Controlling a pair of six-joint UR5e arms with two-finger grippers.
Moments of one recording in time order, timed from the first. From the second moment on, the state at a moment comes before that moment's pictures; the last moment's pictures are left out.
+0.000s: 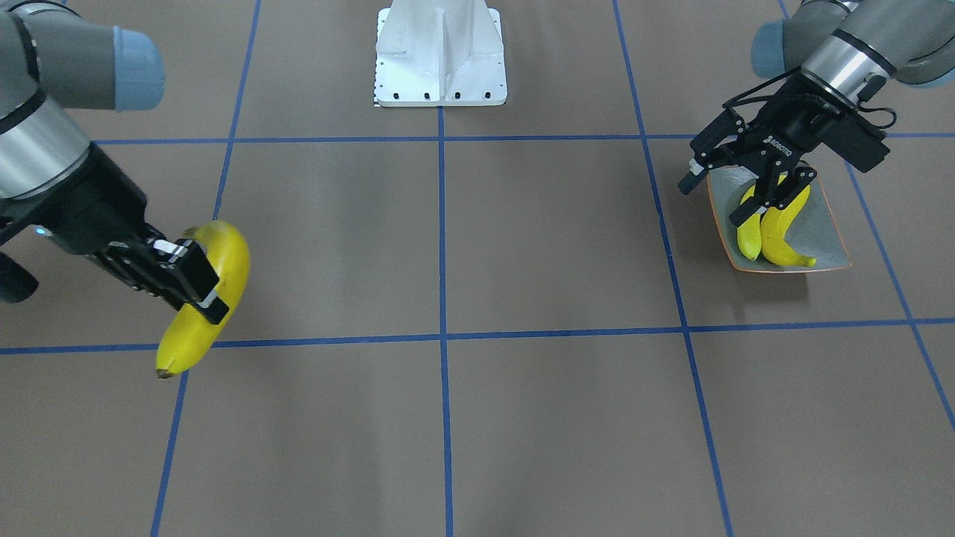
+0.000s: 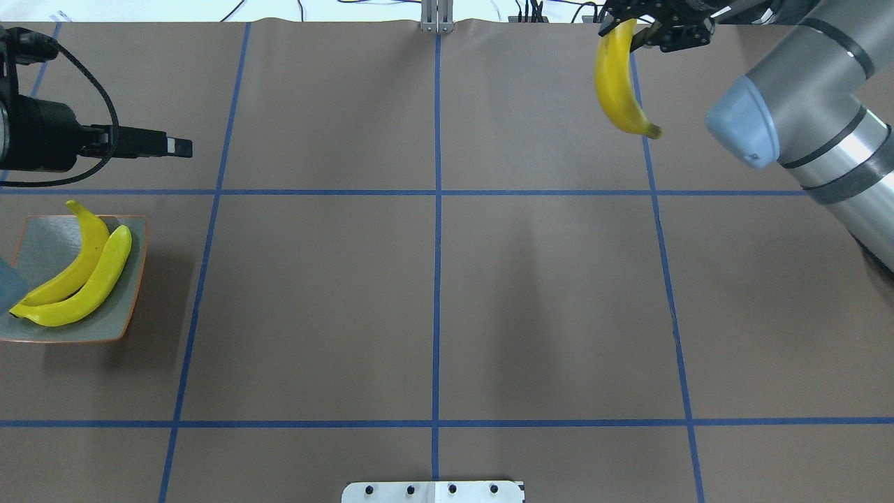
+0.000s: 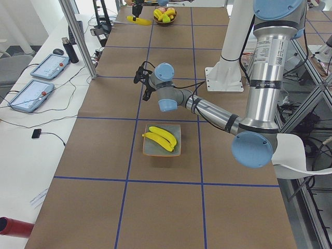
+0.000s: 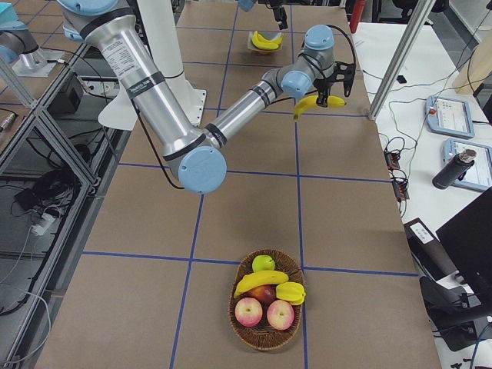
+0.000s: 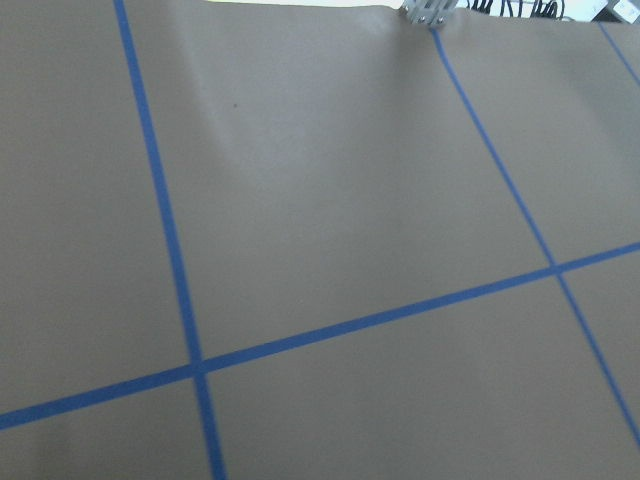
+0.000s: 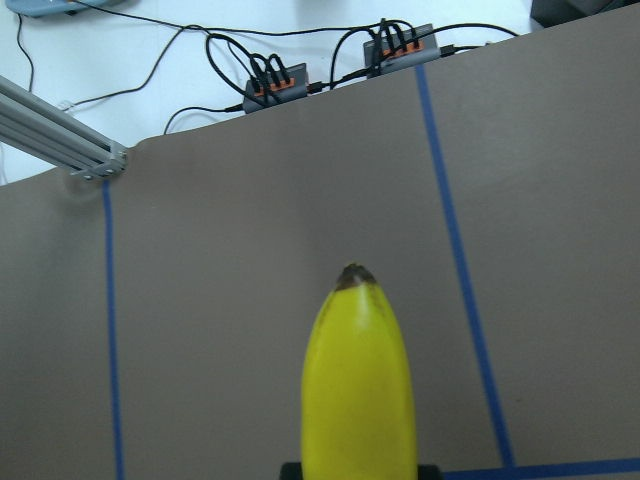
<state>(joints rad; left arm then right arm) -0.98 -1.74 -1.89 -2.48 -2.13 -1.12 1.04 -0.92 1.71 -1.32 2.16 1.48</state>
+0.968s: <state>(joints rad) -0.81 -2.01 -1.90 -2.50 -2.13 -1.42 0.78 -0.72 1.71 -1.24 1.93 1.79</state>
